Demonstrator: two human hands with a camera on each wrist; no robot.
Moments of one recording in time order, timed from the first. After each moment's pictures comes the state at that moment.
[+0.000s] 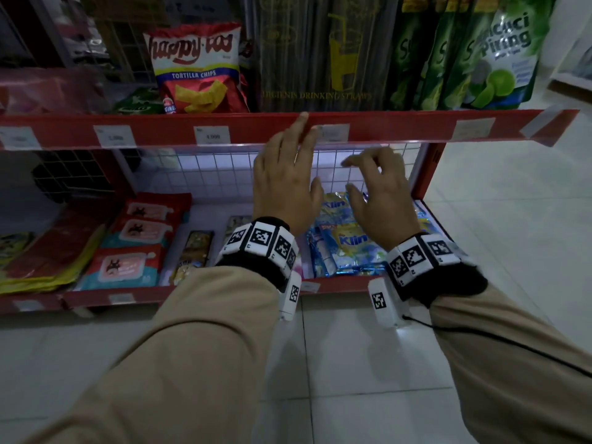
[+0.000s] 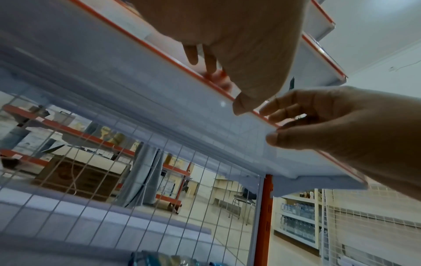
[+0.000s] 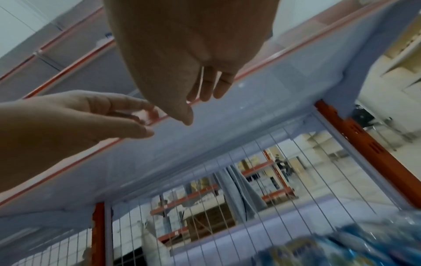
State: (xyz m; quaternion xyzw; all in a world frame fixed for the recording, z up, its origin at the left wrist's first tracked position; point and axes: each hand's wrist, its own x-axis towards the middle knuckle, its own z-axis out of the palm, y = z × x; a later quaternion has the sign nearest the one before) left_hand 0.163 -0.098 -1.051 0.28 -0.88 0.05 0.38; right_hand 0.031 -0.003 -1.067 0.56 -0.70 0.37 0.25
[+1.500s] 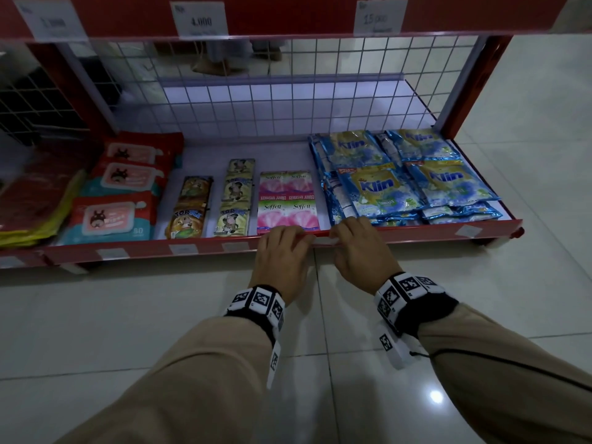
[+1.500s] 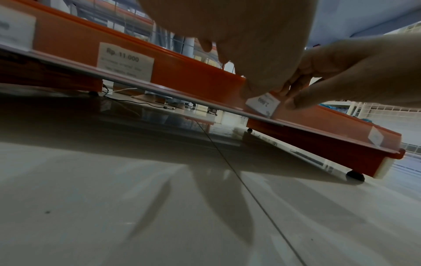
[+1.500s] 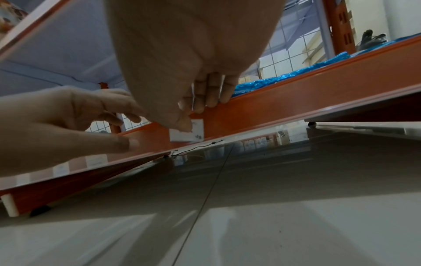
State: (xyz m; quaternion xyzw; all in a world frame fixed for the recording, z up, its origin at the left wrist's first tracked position) left_hand 0.227 -0.092 -1.266 0.27 -0.95 -0.03 0.18; right_hand 0.072 0.000 -1.248 0.63 -0.77 0.13 0.04
